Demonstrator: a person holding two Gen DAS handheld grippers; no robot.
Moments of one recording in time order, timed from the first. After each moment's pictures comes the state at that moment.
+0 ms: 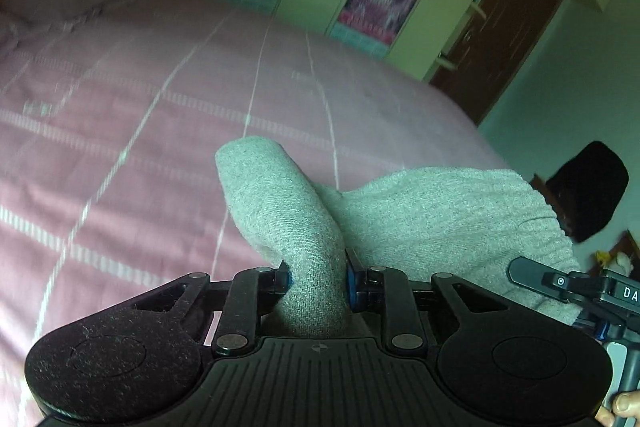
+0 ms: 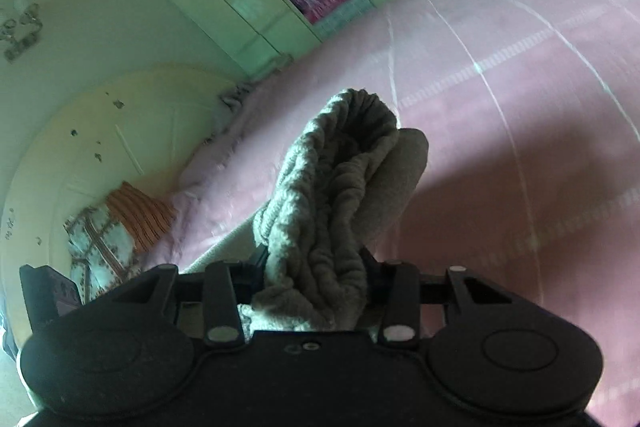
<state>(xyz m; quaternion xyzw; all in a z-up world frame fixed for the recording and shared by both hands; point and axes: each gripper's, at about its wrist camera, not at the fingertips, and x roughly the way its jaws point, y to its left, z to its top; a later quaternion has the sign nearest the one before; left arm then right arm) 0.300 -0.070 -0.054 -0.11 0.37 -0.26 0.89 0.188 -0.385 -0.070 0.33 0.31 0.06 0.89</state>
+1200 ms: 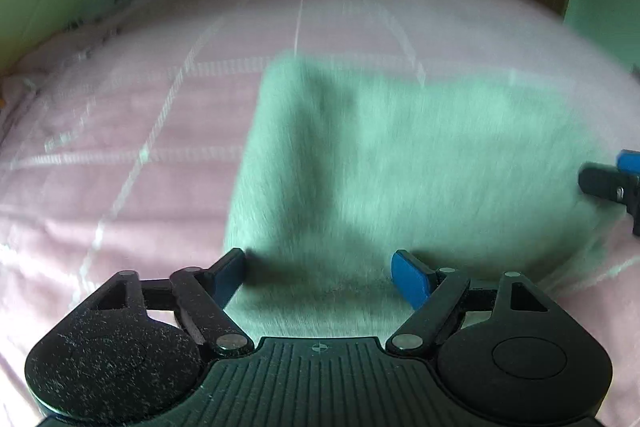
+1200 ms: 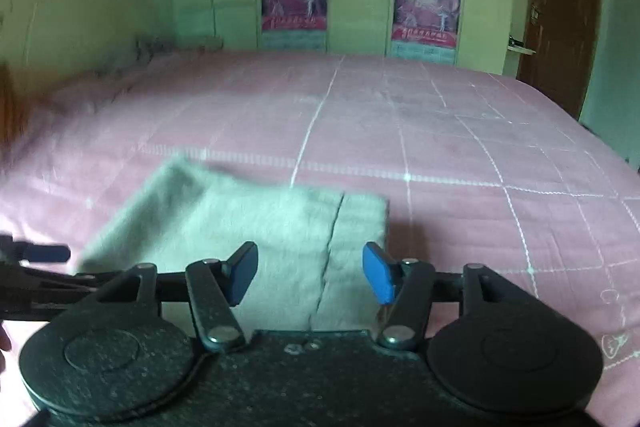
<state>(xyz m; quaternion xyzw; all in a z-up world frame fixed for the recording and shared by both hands) 0.330 -0.159 -0.135 0.10 0.41 -0.14 0.89 0.222 -0.338 -0.107 0.00 0.34 -0.09 0.93</state>
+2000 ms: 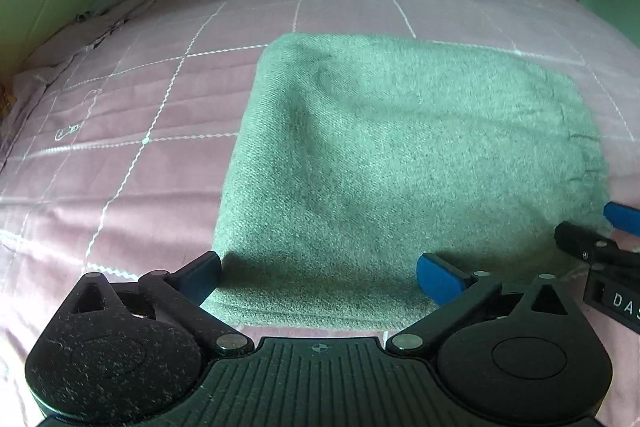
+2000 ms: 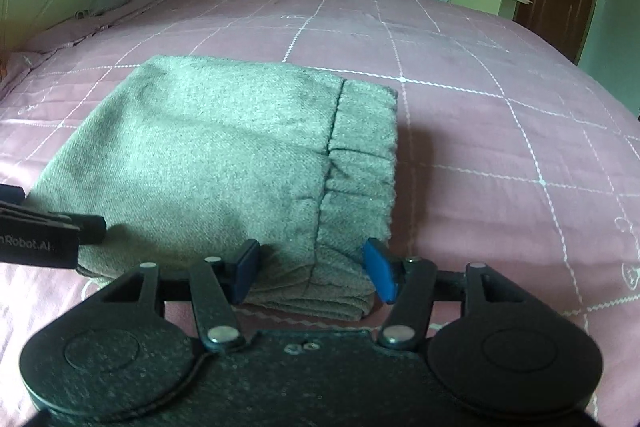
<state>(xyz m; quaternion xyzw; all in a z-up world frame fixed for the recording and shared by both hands) 0.326 -0.181 -0.130 0.12 0.44 -0.12 0.88 0.196 -0.347 -0.160 0.02 0.41 -0.11 0.90</state>
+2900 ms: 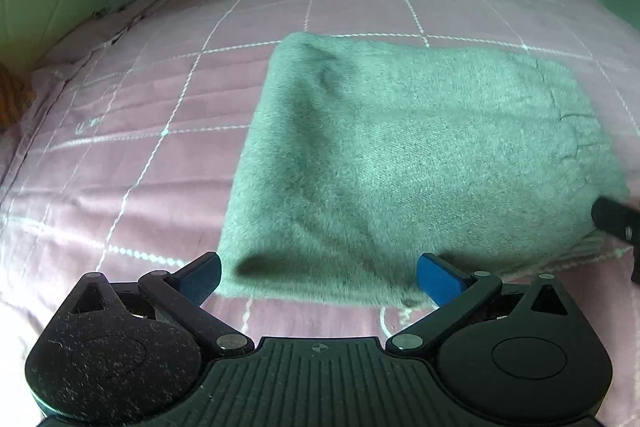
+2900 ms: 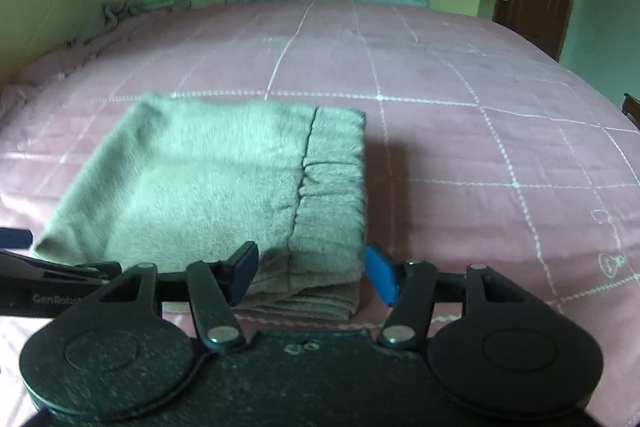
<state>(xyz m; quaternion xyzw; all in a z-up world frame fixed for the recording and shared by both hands) 0.308 -0.182 -0.114 0.12 0.45 -0.09 0.88 0.174 -0.339 -0.125 0.05 0.39 -0.13 0.91</state>
